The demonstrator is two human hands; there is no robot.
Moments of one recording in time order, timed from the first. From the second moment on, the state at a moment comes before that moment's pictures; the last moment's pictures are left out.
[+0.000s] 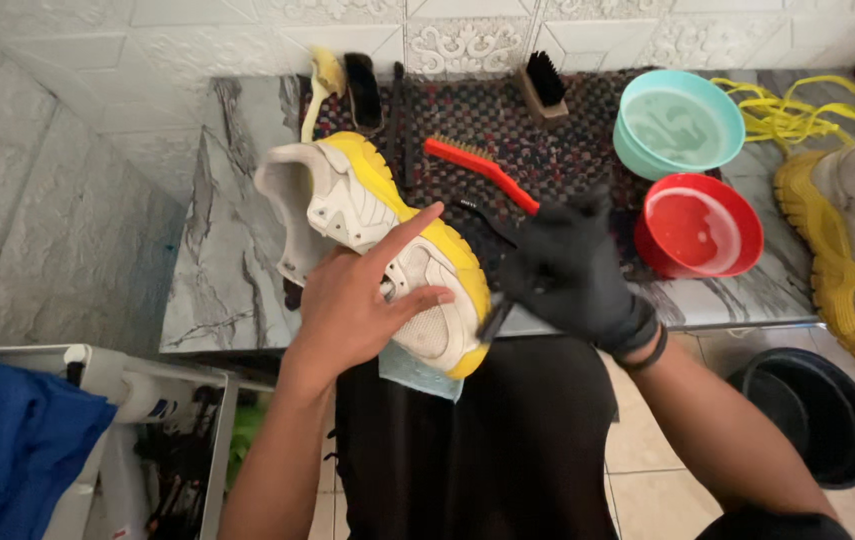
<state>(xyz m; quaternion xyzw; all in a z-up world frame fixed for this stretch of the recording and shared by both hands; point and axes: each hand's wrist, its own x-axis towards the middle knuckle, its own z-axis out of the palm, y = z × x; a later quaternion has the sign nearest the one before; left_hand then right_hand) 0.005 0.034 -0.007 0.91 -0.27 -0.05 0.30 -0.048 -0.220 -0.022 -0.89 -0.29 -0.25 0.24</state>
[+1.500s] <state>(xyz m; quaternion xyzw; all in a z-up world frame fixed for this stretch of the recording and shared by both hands) 0.001 0.045 -0.012 0.89 -0.25 -0.06 0.38 0.024 -0.248 -0.074 -0.97 0.02 -0.23 0.00</state>
